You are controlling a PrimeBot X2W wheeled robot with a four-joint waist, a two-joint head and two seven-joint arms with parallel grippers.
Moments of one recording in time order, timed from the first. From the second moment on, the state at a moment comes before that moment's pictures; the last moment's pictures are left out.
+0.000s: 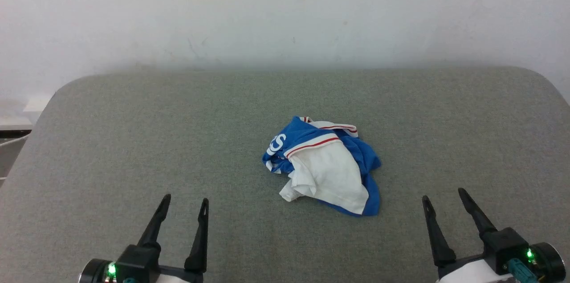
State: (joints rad) left arm 0.12 0.33 -0.31 -0.07 -0.28 0.19 -0.26; right arm 0.13 -0.05 0.00 0.06 -0.04 0.13 -0.22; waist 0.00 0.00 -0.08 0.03
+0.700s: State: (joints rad) left arm -0.12 0.30 -0.43 -0.05 -0.42 0.04 0.19; right arm 0.07 -0.05 0.01 0.06 -0.04 0.13 -0.23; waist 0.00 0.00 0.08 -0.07
